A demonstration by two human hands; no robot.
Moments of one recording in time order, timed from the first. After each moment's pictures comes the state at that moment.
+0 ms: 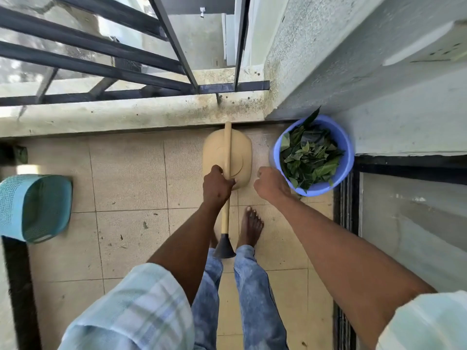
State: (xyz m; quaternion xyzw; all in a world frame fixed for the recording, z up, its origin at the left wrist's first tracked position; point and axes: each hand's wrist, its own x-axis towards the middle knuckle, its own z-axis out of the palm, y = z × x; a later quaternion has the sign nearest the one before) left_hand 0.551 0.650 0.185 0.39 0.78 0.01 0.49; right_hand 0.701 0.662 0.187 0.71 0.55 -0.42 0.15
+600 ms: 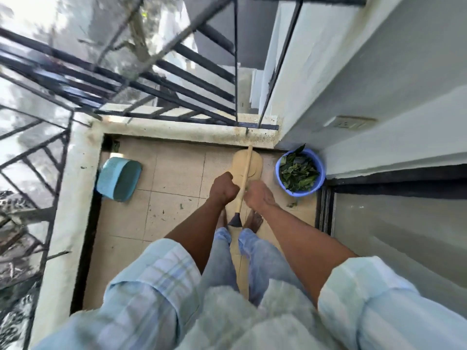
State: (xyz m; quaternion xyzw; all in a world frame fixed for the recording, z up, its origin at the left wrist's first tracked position) left_hand 0.509 0.582 0.518 0.42 0.77 -0.01 0.48; right_hand 0.631 0.586 0.506 0.63 0.64 -0.43 0.13
